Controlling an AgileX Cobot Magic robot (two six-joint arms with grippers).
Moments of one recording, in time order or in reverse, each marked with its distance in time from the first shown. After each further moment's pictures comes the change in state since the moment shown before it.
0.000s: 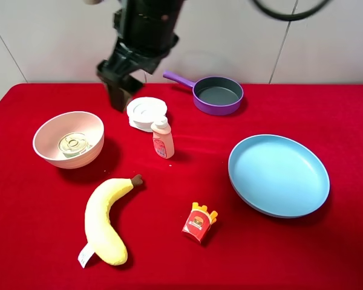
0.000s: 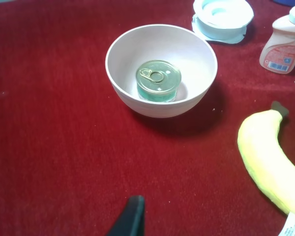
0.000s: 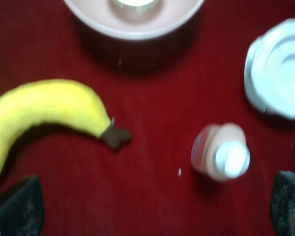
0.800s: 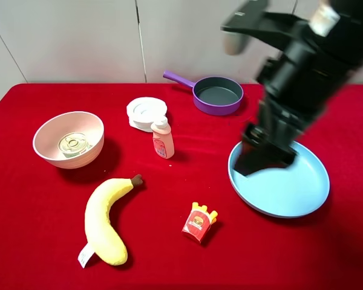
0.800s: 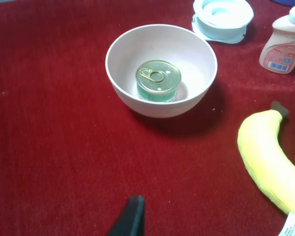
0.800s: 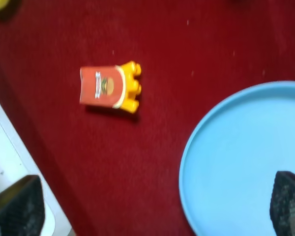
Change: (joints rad) left arm 0.000 0.000 0.000 0.000 0.000 0.000; right arm -0.113 -0.620 0.768 -0.010 -0.055 0.017
